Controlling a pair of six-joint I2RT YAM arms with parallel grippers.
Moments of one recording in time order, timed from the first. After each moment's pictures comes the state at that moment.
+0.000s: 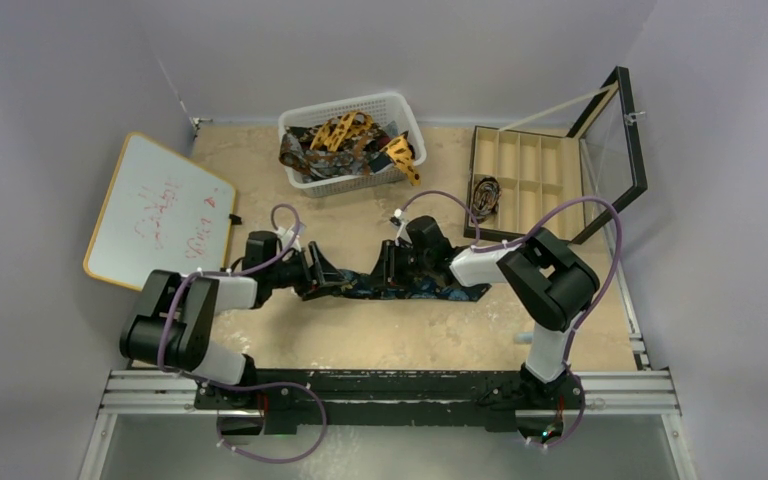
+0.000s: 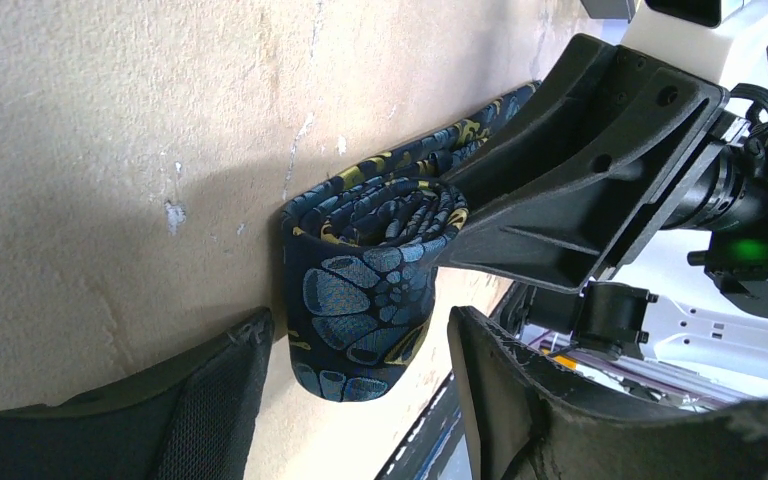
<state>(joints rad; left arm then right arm) -0.17 1.47 0.37 0.36 0.78 -0.76 0.71 1.84 0.82 0.30 -0.50 0.80</state>
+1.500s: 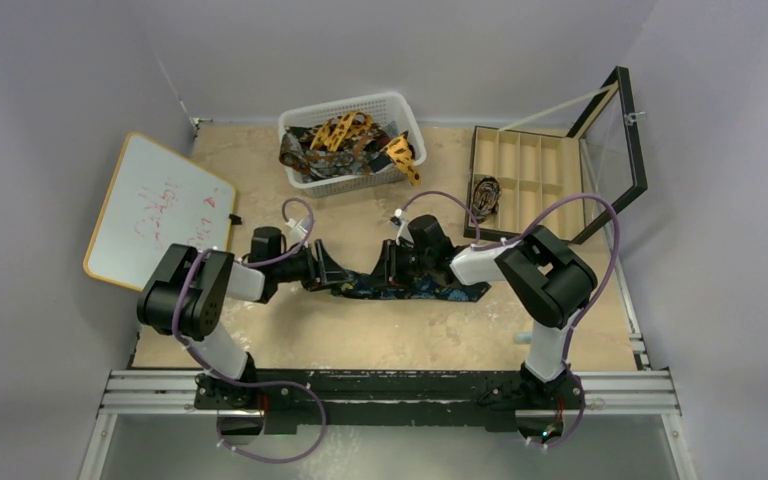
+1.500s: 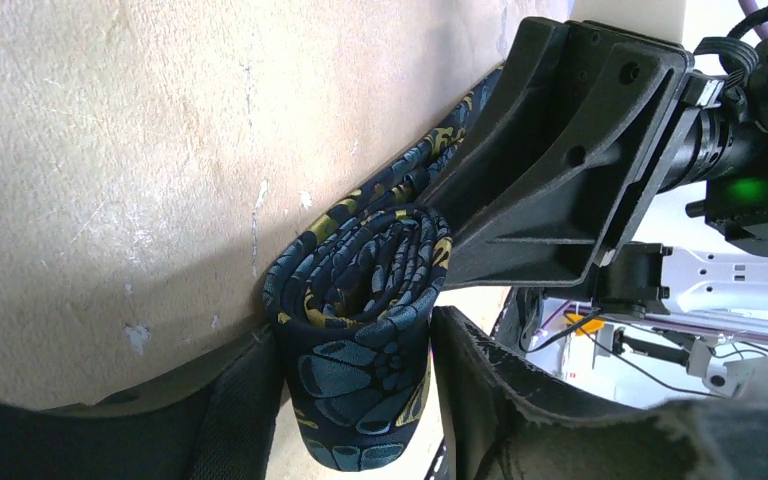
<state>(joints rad) -0.18 1.65 0.41 0.58 0.90 -0.67 0.69 1.86 0.82 0.32 -0.55 0.80</state>
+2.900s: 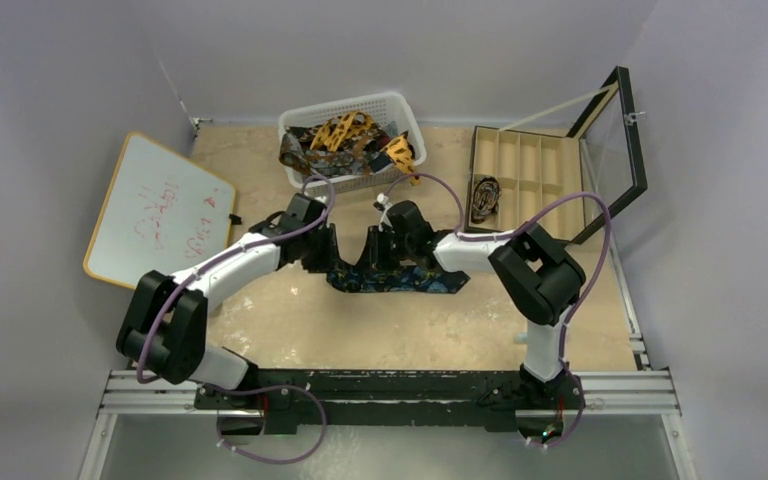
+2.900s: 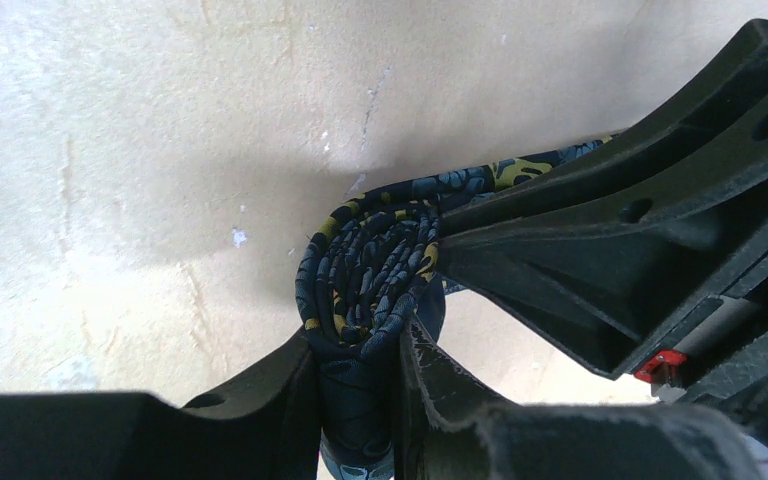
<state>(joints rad) -0.45 1.44 0.86 -0.42 0.17 -0.55 0.74 1.90 1.03 0.15 -0.39 0.74</state>
